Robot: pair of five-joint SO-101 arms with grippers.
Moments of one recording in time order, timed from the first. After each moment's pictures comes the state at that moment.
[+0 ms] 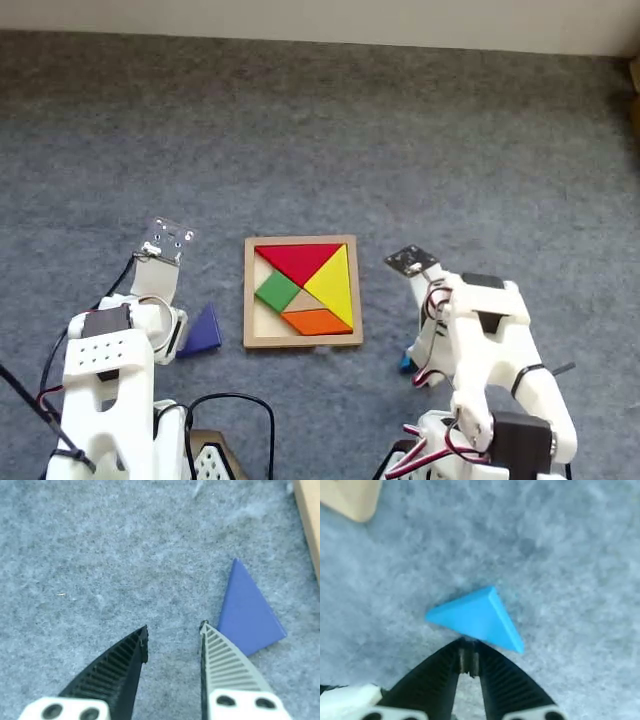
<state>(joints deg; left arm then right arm) -19.4 -46.1 74.1 53.1 -24.6 2.3 -17.8 59.9 61.5 43.0</state>
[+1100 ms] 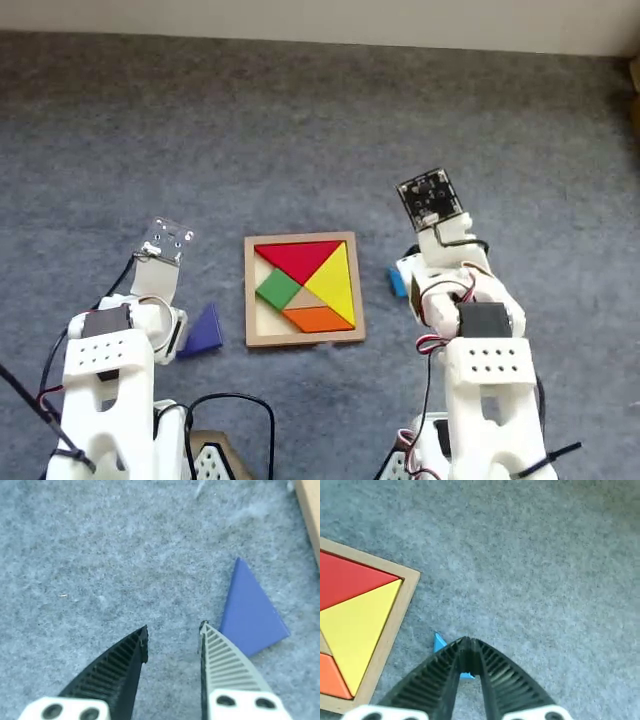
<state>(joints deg) -19.4 -46.1 74.1 53.1 -24.6 -6.0 -51.1 59.9 42.4 26.2</state>
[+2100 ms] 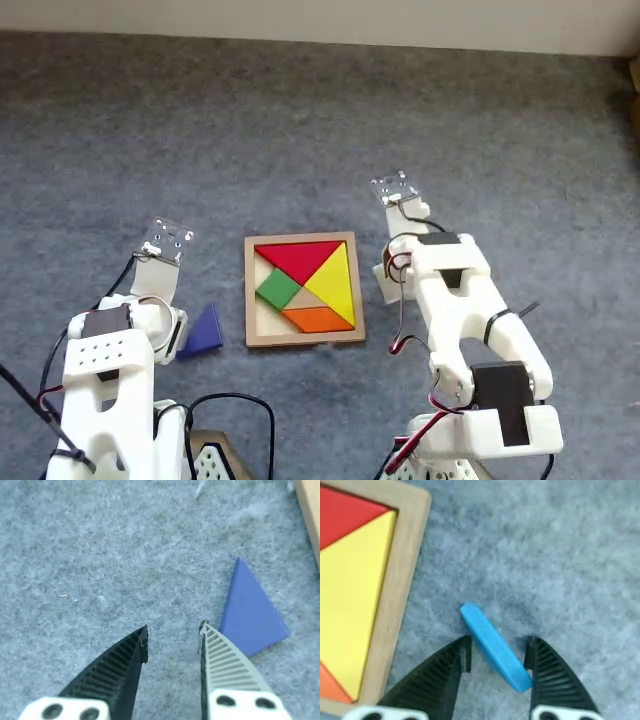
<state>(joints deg) -19.4 -46.1 74.1 53.1 -24.6 -9.7 -3.3 42.0 45.6 20.4</state>
